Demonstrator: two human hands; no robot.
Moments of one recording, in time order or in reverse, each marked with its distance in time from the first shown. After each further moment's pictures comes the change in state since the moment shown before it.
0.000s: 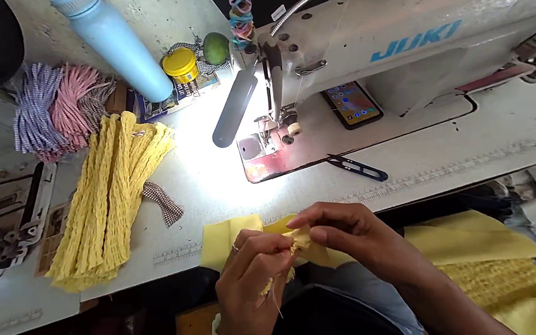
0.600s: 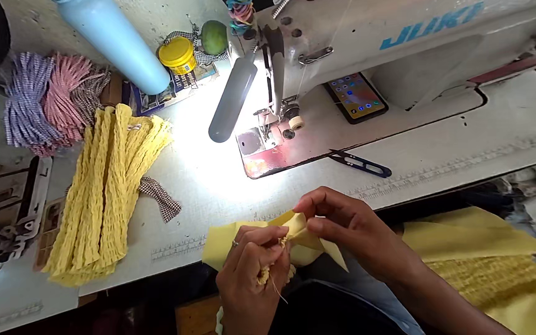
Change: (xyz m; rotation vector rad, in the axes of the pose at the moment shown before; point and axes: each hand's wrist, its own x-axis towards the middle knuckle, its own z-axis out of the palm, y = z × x) left_hand -0.009 -0.007 0.010 -0.040 0.074 -0.094; right_hand 0.000 0.011 0.005 -0.005 0.119 0.024
